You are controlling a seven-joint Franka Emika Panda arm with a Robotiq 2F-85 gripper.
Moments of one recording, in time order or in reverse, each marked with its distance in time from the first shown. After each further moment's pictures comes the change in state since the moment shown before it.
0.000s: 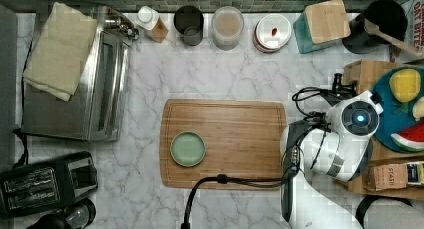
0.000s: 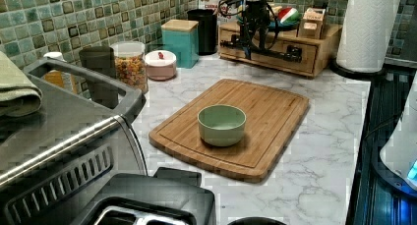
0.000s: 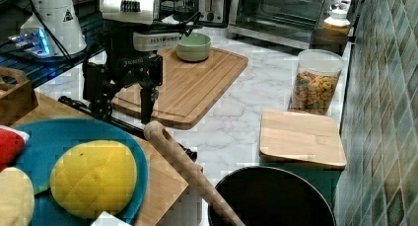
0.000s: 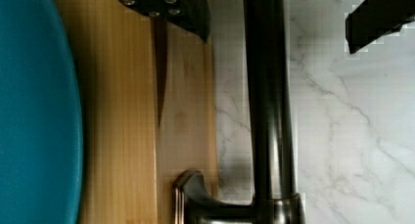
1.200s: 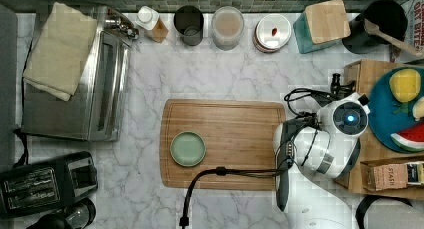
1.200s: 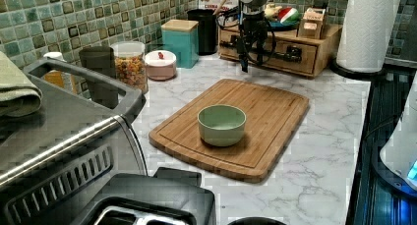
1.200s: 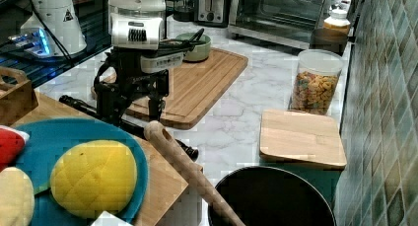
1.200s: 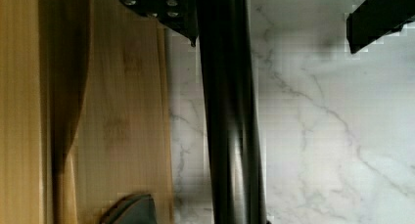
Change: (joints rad) arm -0.006 0.056 0.029 -0.027 0.075 0.054 -0.013
